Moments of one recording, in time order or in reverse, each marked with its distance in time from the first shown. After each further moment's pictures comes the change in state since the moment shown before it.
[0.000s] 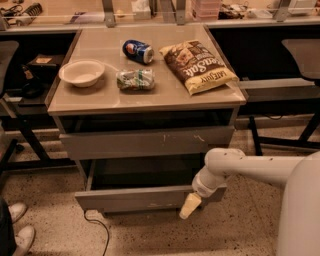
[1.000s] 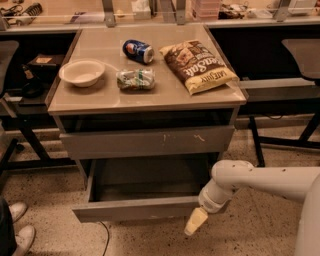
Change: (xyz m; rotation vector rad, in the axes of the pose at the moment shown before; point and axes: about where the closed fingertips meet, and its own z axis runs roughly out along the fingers) arm 0.050 0.045 -0.003 -0.050 0.054 0.095
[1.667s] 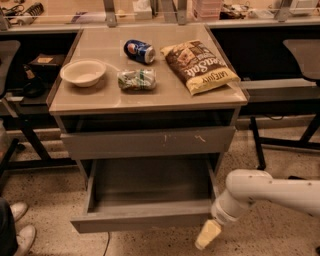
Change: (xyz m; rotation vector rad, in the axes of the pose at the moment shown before) arm 0.051 0.031 -0.022 -0.010 0.039 0.080
